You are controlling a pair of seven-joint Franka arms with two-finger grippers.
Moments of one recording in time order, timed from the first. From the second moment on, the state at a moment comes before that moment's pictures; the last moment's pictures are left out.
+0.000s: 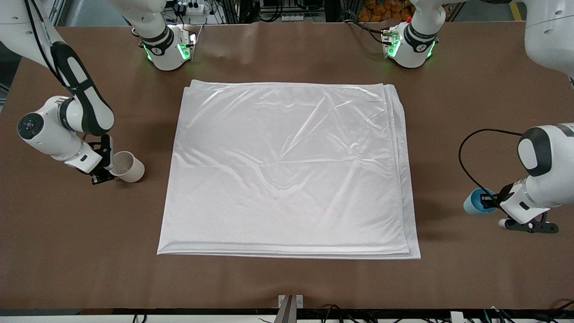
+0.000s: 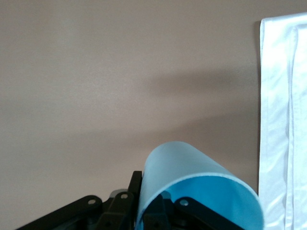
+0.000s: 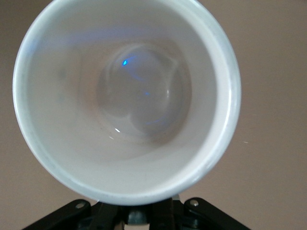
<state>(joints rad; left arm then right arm) 0.12 0.57 -0.01 -1.52 0.06 2.09 0.19 -0.35 0.37 0.10 -2.23 -0.07 2.70 -2.03</state>
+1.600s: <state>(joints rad) 0.07 0.53 -0.25 -1.52 0.05 1.99 -0.21 0.52 0.41 0.11 -1.96 -0.08 2.37 -0.65</state>
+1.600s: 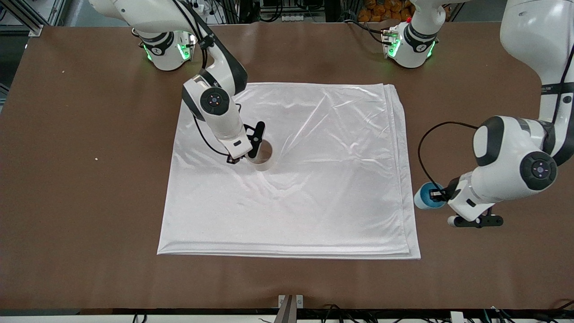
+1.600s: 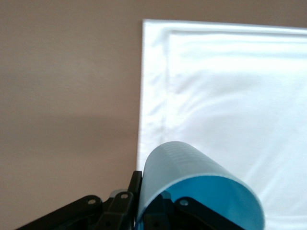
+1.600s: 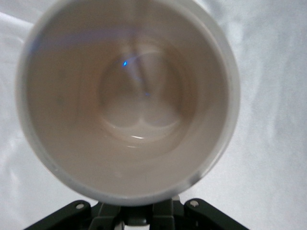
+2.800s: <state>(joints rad) -0.30 0.53 -0.31 -1.53 0.05 1.97 -0.77 0.62 0.58 0.10 -1.83 -0.18 2.40 -0.45</state>
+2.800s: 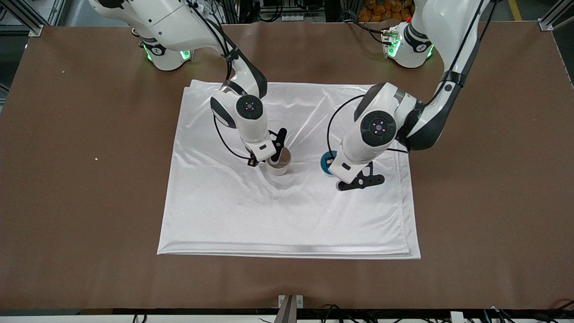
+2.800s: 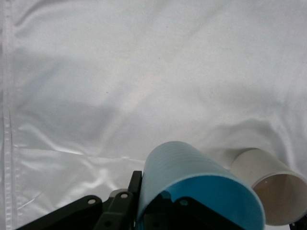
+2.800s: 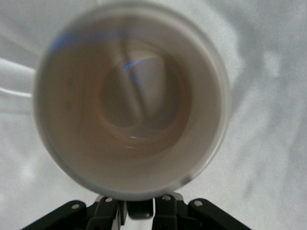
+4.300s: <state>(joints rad) -0.58 0.63 -0.30 -1.53 0.05 2.16 -1.03 0.36 0.00 0.08 -1.80 -0.21 1.88 -0.40</state>
